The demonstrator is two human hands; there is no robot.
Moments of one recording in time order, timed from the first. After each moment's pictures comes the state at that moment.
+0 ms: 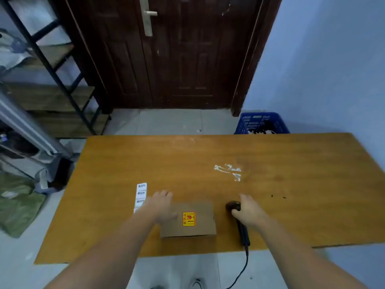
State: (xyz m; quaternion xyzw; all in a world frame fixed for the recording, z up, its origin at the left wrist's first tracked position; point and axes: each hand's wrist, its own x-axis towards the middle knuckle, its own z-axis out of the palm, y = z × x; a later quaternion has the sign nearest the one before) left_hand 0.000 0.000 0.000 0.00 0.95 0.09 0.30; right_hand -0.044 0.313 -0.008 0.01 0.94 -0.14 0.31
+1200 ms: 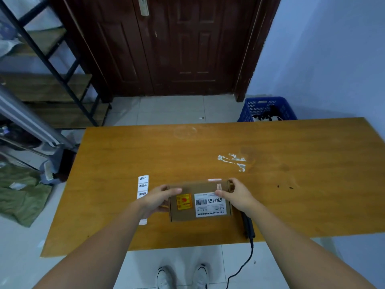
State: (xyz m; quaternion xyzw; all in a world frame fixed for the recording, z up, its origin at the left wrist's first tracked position) left_hand -0.008 -0.031 -0.031 -0.25 0.65 0.62 0.35; right_hand -0.064 0.277 -0.024 0.06 0.84 -0.44 0.30
